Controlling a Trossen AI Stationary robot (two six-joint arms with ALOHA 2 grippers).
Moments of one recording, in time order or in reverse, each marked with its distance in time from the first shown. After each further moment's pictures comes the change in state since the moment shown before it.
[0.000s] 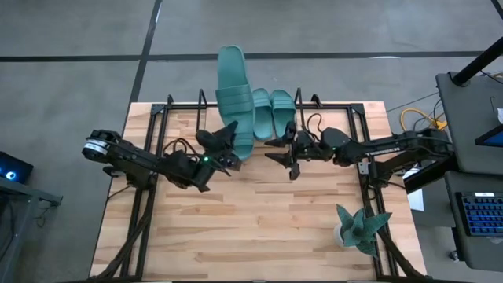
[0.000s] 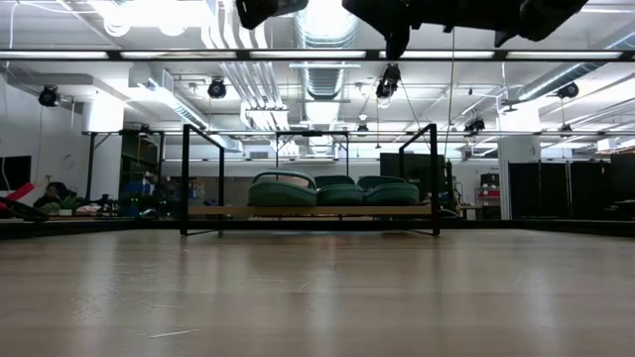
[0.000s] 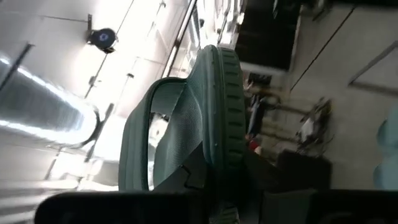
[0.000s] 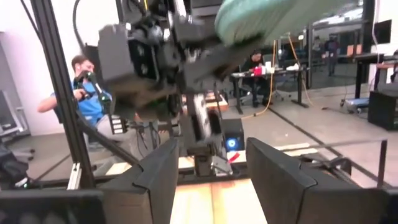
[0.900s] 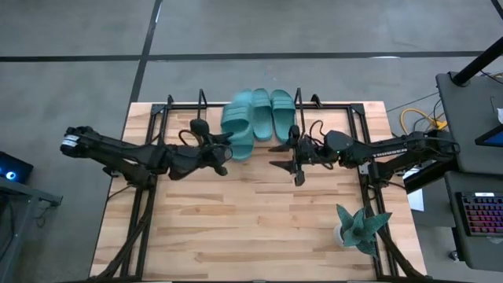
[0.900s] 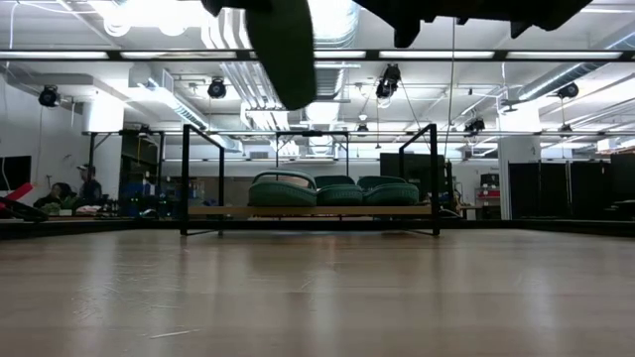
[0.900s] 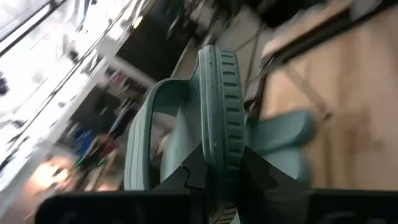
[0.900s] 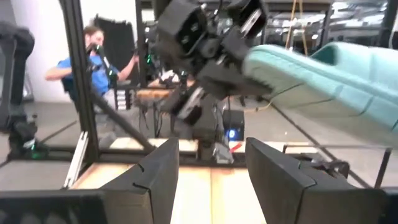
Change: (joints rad) left arm 0.033 -0.302 0.085 -1.290 0.208 -1.292; right arm 0.045 -0.074 -0.011 -0.125 -0.007 -0.126
